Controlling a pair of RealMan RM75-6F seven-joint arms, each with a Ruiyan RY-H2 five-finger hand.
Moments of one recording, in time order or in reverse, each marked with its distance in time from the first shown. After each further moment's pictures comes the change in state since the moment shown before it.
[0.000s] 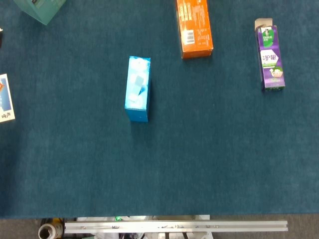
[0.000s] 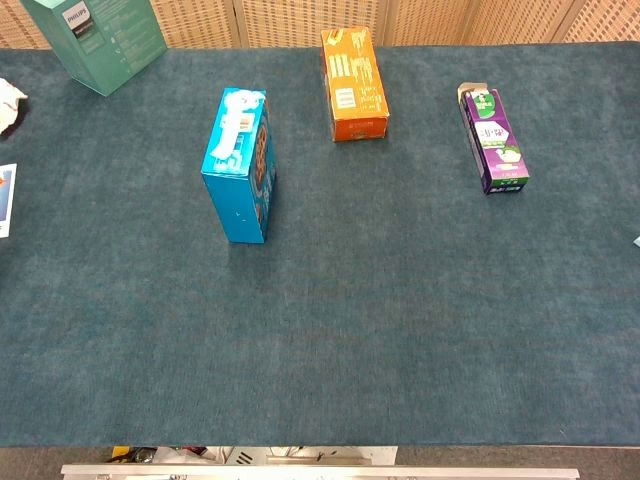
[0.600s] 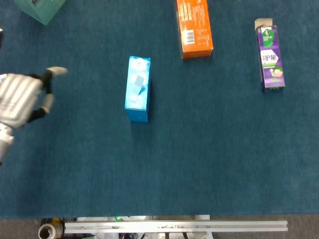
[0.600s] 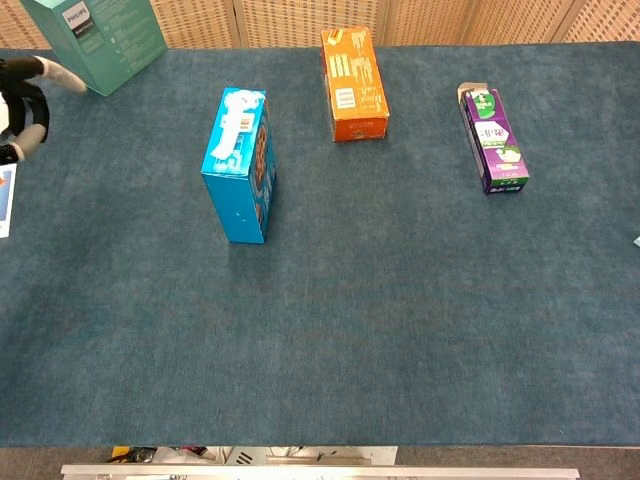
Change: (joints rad) left arm -0.303 0.082 -0.076 -0.193 -0.052 -0.315 0.092; right arm 0.231 0.095 0.129 -0.140 0.200 -0.262 -0.039
